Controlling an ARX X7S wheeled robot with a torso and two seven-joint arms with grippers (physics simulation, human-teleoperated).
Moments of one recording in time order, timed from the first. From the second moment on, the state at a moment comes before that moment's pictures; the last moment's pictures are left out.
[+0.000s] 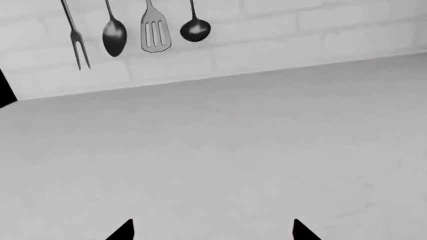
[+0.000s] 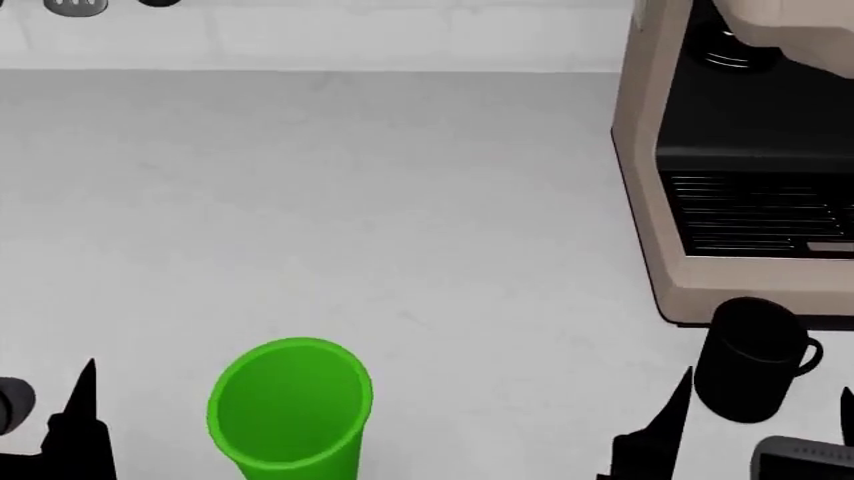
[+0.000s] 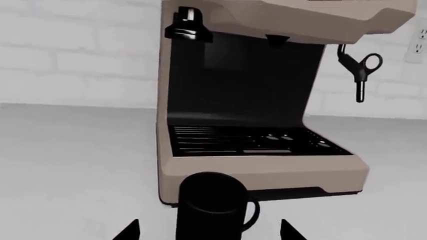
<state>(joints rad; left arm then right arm) -0.23 -0.36 -0.06 0.79 -0.44 -1.11 -0.26 0.07 0.34 0.12 -0.81 0.32 0.86 0.36</state>
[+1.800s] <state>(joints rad) -0.24 -0.39 -0.11 0.77 -0.49 -1.11 -0.28 0.35 0.33 0.13 -0.54 0.49 0.98 0.35</state>
